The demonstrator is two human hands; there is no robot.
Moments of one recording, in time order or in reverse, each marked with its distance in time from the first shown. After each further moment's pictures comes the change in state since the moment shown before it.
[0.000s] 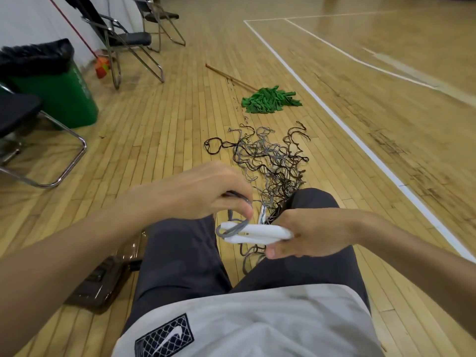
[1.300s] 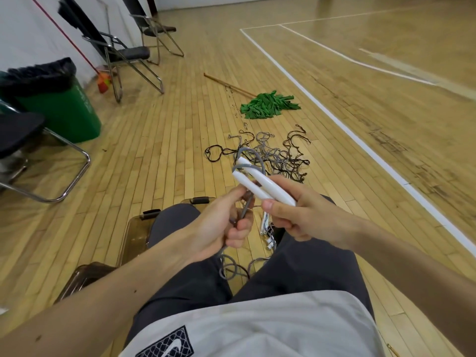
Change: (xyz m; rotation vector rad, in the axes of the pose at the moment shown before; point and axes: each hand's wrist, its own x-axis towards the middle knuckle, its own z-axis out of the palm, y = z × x) left_hand 0.014 0.014 0.062 -1.441 0.155 -0.533; right_hand -0.001 0.011 0.002 0.777 0.426 -0.328
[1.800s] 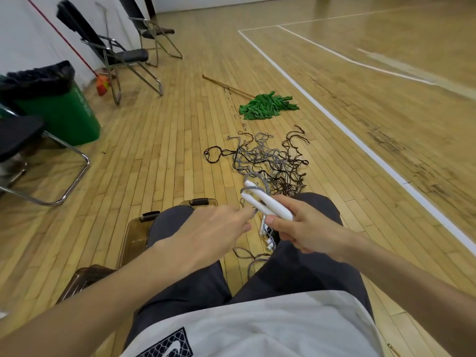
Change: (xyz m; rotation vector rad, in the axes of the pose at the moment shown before) left_hand -0.010 -0.007 -0.008 1.793 0.190 0.472; right_hand 0.001 0.034 0.002 -0.103 0.111 0.160
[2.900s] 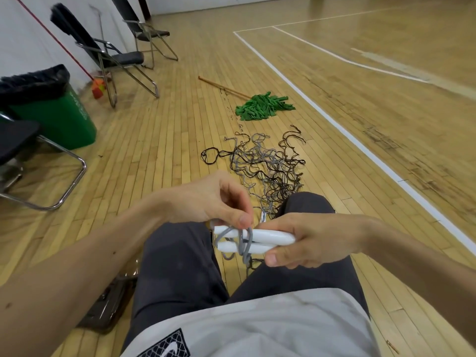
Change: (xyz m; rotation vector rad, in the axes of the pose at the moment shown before) left_hand 0.030 -0.027 -0.053 -1.250 -0.416 0.119; right_hand -0.023 -0.037 -0.016 -0.228 -0.557 -0.014
